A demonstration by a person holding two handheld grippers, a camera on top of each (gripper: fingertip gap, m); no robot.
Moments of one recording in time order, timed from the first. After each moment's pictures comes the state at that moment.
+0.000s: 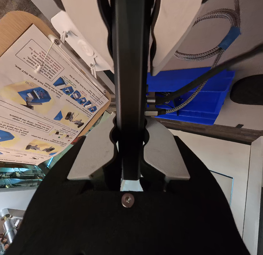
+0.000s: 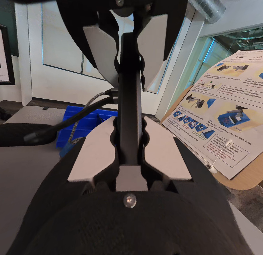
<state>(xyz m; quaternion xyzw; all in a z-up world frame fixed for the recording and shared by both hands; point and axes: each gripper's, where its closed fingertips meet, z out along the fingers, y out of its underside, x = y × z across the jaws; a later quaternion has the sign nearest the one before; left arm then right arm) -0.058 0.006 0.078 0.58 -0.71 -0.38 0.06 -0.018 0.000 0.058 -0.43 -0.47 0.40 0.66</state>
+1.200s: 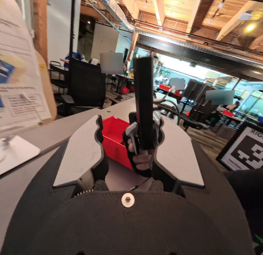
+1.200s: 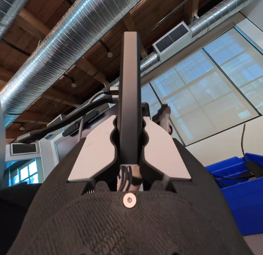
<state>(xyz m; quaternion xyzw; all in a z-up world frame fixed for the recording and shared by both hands) -0.069 -0.031 0.122 0.62 -0.24 0.46 -0.59 -0.018 -0.035 0.101 -0.31 -0.20 0.85 0.37</state>
